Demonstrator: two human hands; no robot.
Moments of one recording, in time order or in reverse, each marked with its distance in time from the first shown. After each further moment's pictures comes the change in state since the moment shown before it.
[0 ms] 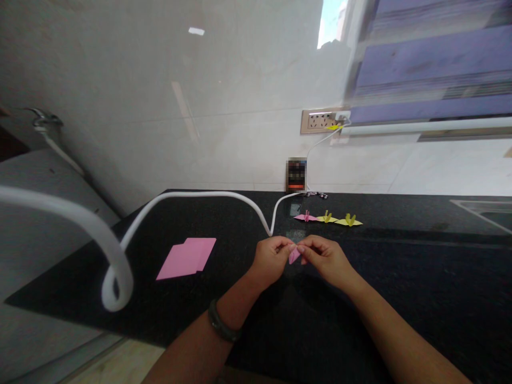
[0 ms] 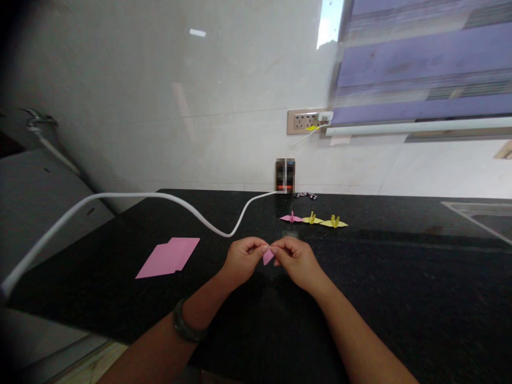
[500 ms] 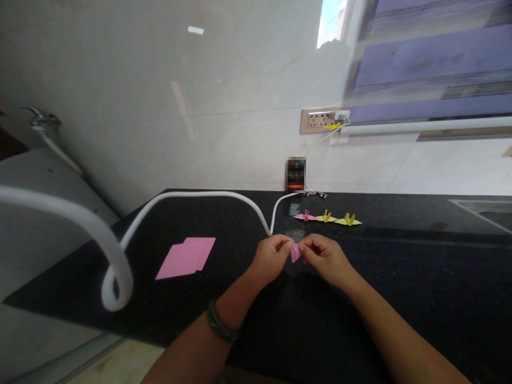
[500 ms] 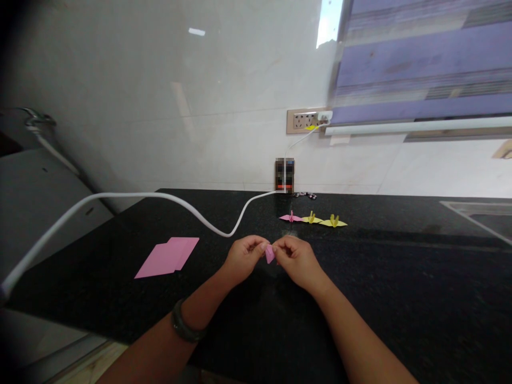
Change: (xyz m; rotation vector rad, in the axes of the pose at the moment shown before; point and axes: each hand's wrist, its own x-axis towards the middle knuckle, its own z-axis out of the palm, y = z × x) left_hand 0.003 -0.005 -0.001 -0.007 -0.063 -0.038; right_hand 0.000 0.005 0.001 -0.136 0.049 -0.064
